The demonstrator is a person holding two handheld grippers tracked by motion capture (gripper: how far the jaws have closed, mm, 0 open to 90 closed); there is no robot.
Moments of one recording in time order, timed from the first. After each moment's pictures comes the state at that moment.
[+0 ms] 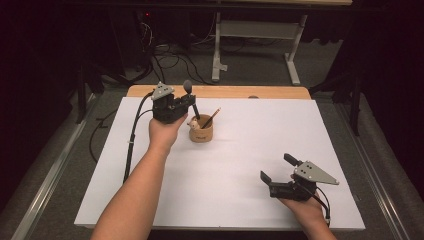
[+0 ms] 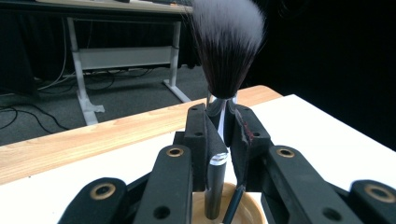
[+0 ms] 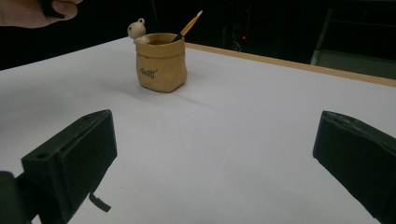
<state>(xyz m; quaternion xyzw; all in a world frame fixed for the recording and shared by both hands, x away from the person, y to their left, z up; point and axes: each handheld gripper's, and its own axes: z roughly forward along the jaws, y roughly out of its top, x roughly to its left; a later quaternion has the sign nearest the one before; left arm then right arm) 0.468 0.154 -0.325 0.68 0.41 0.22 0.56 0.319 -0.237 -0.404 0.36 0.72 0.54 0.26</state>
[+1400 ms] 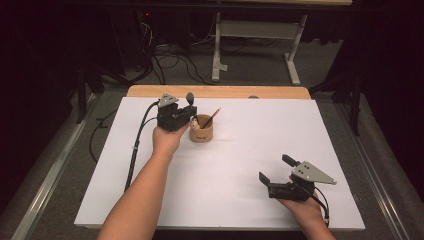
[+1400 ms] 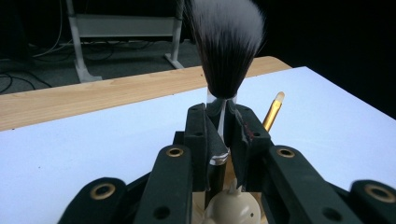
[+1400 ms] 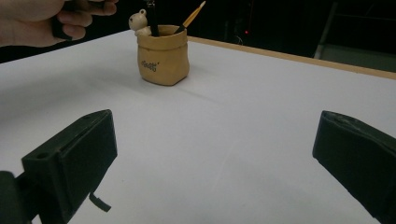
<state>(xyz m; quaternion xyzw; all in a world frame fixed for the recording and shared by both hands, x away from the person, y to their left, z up) 0.474 0.152 -0.362 0.69 0.44 0.20 0.54 0.321 -0.234 -0.408 0.35 0.73 0.53 0.26</state>
